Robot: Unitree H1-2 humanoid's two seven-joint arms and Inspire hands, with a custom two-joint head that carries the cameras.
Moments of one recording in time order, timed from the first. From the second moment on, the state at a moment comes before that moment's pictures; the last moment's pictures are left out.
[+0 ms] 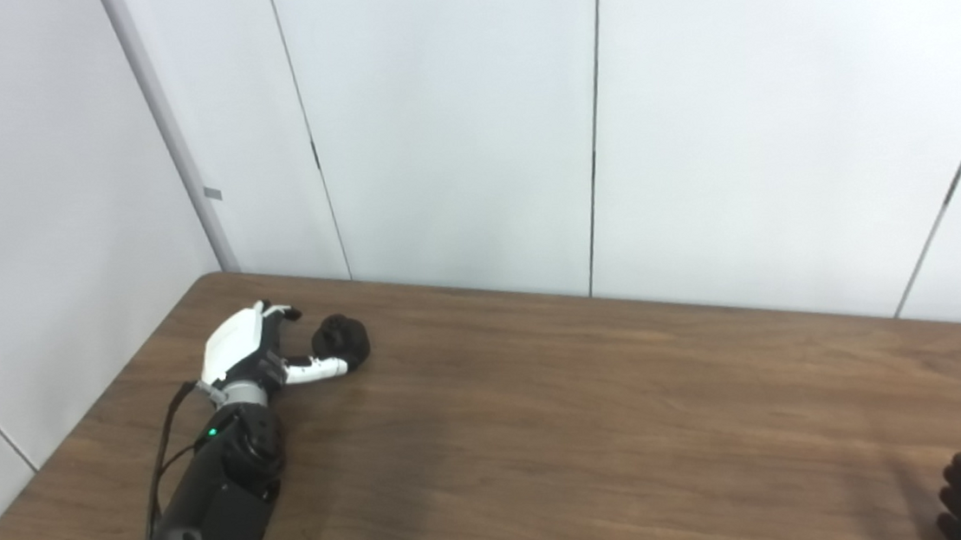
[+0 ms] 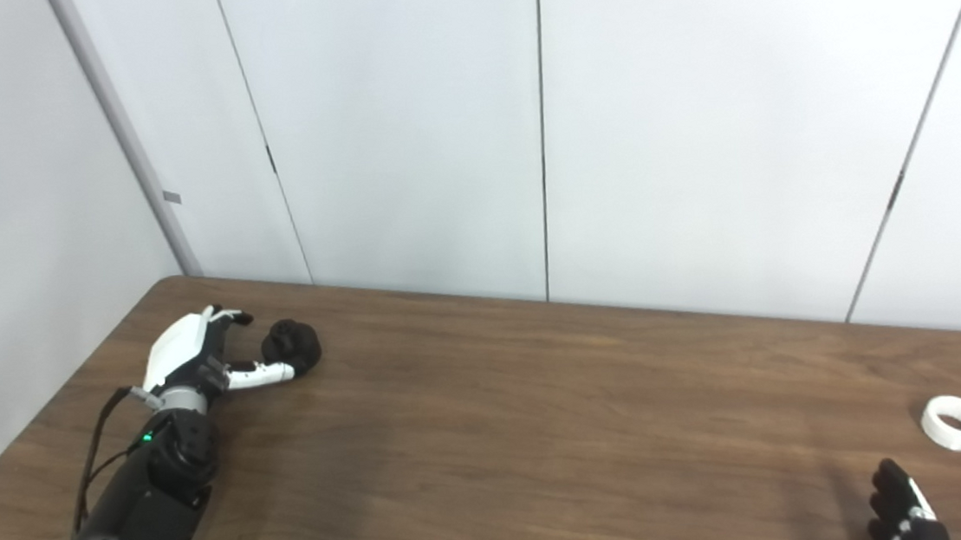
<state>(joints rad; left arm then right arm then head) -0.44 0.50 0.02 0.45 0.55 0.37 0.11 0.14 -0.12 -0.09 -0.23 0.15 0.06 0.09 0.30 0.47</state>
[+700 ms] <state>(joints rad) -0.50 0.50 -0.05 0.52 0.51 0.33 0.11 0.15 -0.12 -0.08 -0.25 0.14 0.08 0.07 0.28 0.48</state>
